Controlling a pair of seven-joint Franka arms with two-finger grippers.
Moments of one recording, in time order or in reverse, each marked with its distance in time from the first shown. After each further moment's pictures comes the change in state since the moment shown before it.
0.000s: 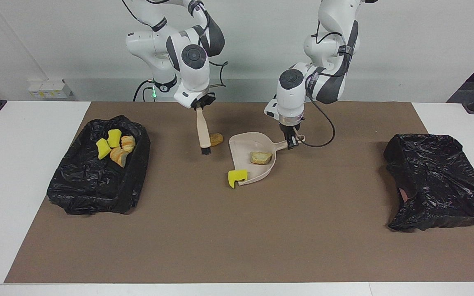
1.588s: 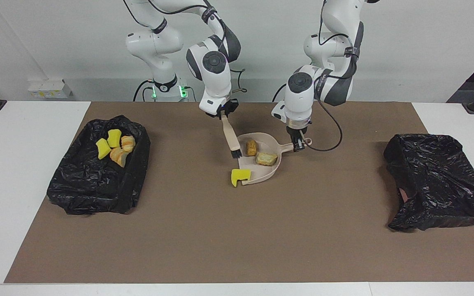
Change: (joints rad) left arm 0.018 0.001 0.040 0.000 0.000 0.003 0.040; right arm -0.047 0.445 0.035 0.595 -0.562 -0.026 -0.331
